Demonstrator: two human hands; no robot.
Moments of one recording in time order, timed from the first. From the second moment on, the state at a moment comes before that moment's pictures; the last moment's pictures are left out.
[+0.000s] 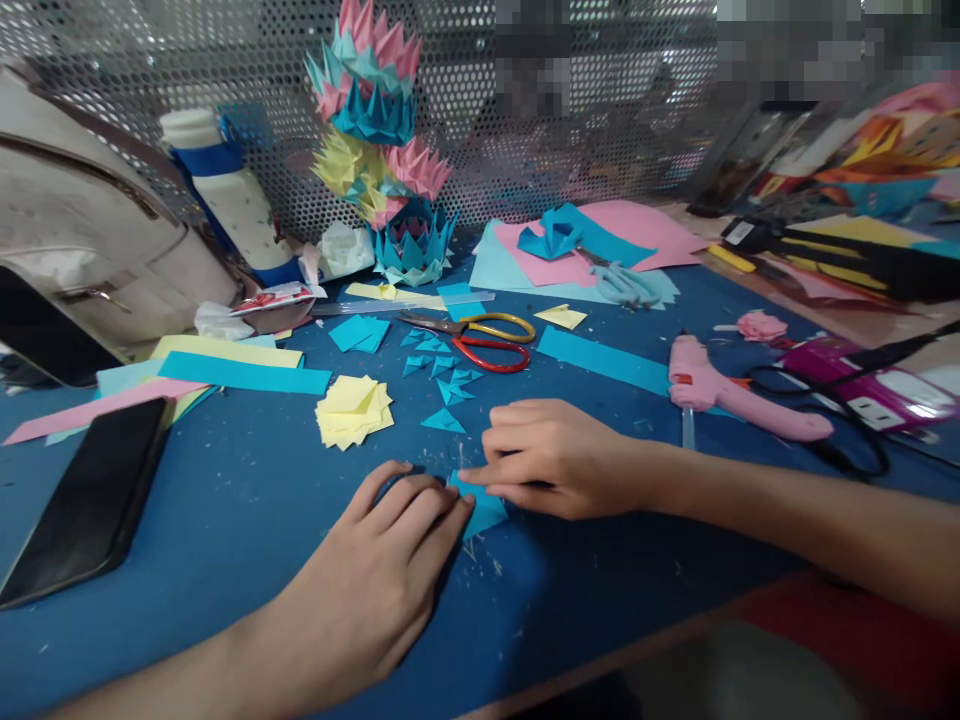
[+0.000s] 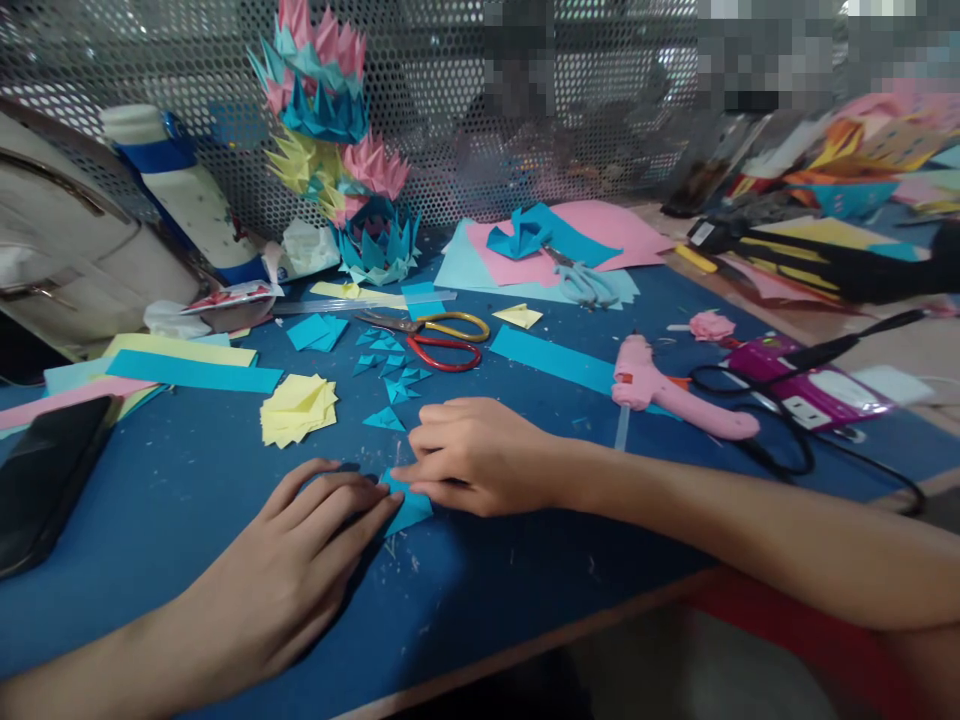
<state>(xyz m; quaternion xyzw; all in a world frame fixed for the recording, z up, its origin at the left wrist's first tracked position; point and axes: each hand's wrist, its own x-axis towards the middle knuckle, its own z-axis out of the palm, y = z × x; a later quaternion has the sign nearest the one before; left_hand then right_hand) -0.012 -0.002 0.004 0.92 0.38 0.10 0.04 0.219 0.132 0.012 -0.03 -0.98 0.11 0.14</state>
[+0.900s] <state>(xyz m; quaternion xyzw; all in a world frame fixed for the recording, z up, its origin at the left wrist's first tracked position) -0.017 0.000 -0.007 0.91 0.34 0.22 -0.01 0.216 0.128 0.009 -0.17 -0.95 0.24 0.13</state>
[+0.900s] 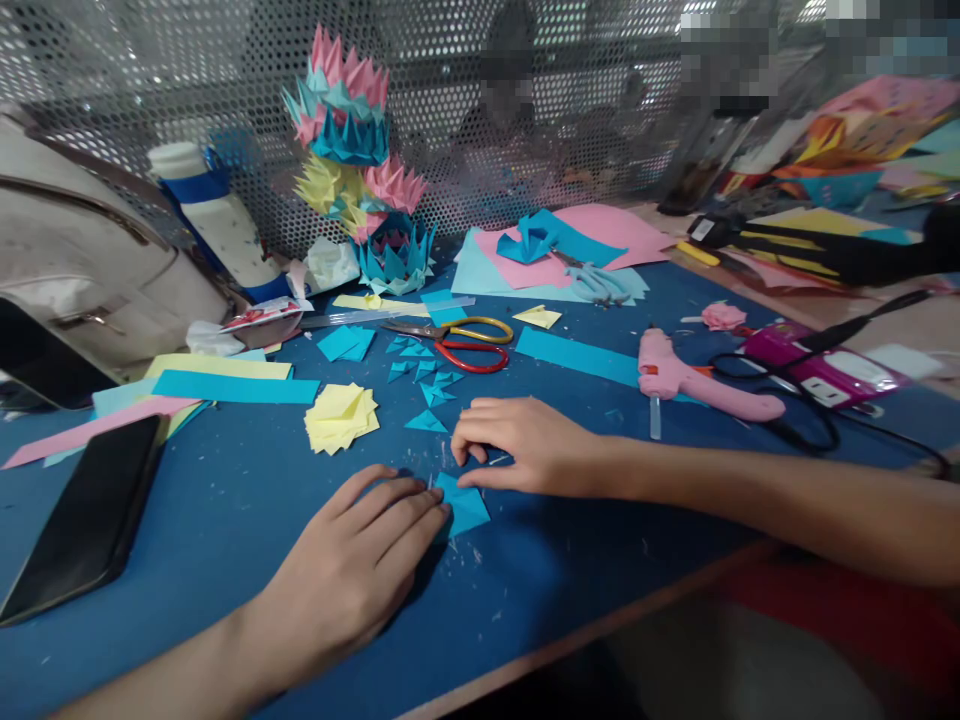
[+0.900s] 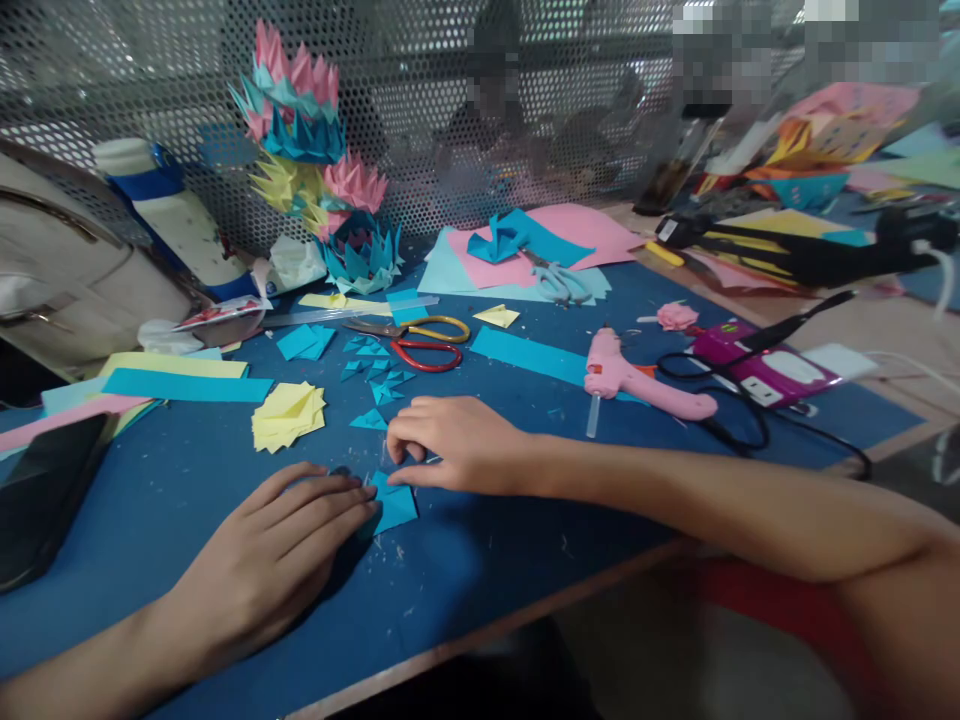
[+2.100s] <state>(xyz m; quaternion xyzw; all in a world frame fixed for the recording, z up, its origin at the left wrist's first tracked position) -0.015 0.002 -0.004 0.93 0.30 0.19 -0.05 0.219 0.125 0.000 -0.03 -0.97 0.14 0.21</state>
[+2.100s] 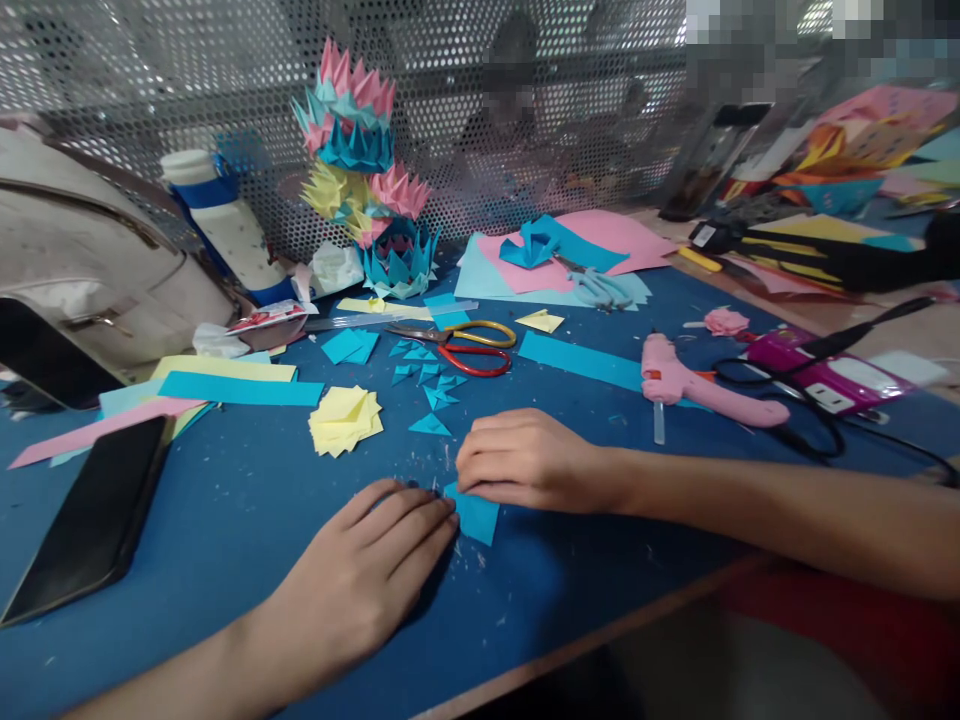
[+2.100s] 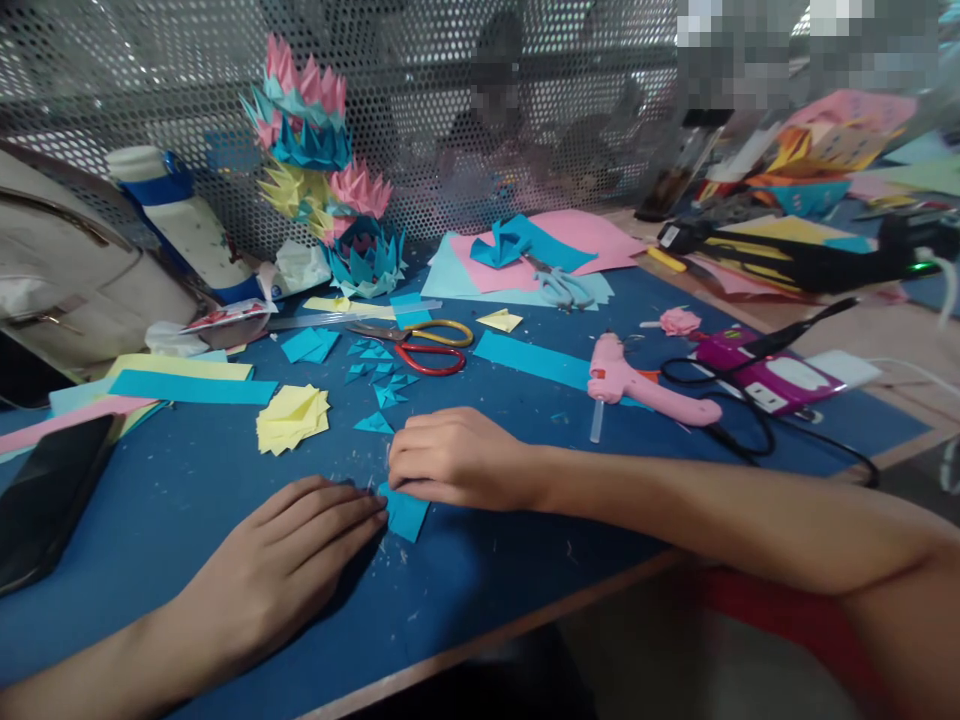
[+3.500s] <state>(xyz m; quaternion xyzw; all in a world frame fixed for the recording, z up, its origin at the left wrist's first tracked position) -0.011 0.003 0.010 0.92 0.37 0.07 0.06 0.222 0.145 0.014 0.01 -0.97 0.18 0.14</state>
